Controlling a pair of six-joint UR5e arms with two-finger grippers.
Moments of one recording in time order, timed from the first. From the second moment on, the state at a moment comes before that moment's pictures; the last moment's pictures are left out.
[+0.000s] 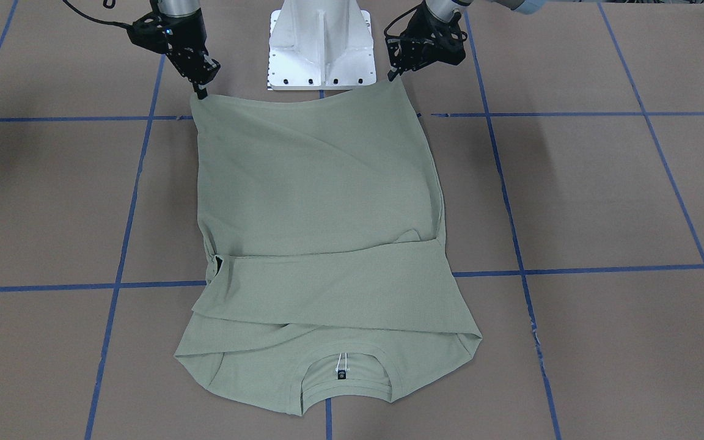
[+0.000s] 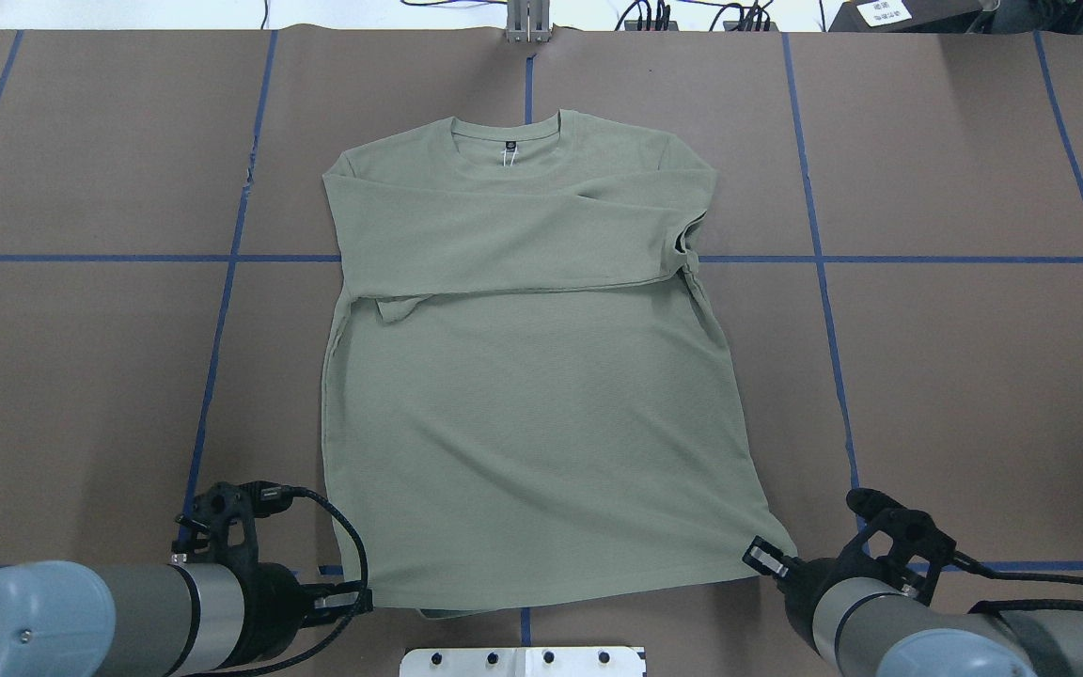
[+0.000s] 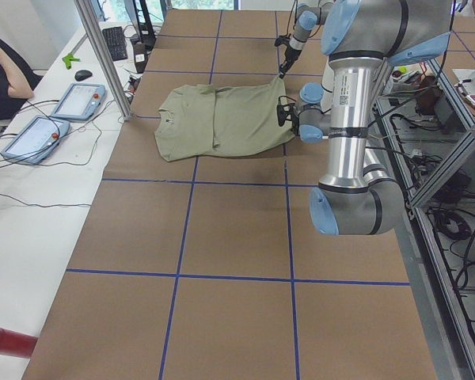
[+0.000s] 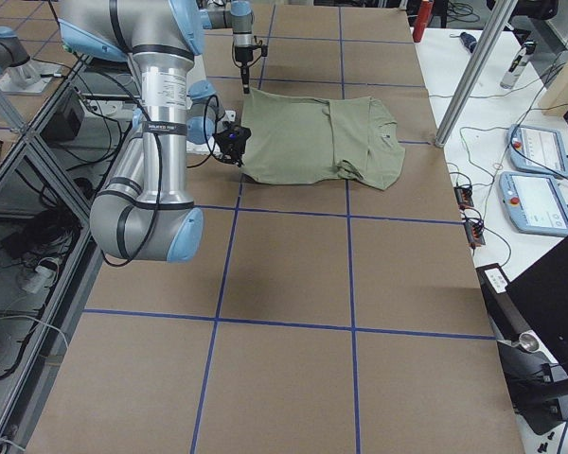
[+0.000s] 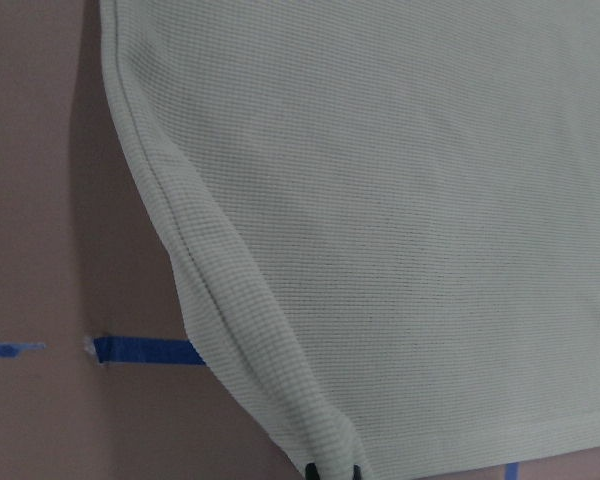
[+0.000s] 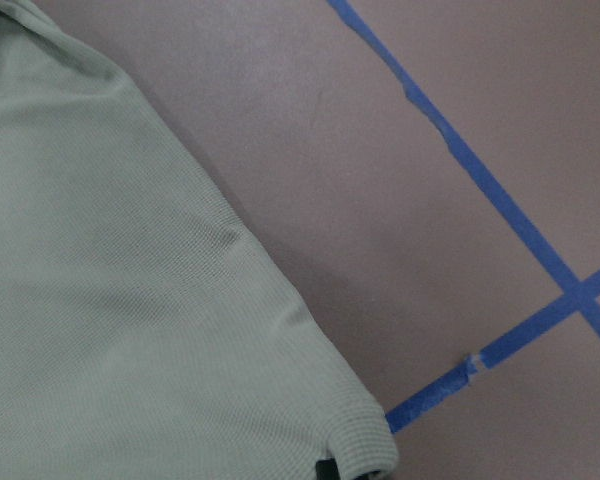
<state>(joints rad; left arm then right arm) -0.12 -1.64 -2.21 -2.07 -1.65 -1.65 0.01 -1.59 2.37 -1.60 1.30 2.18</state>
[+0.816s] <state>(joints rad) -0.36 -1.92 -2.44 -1.51 -1.91 -1.50 0.25 -1.25 2.64 -2.19 1.59 1.96</state>
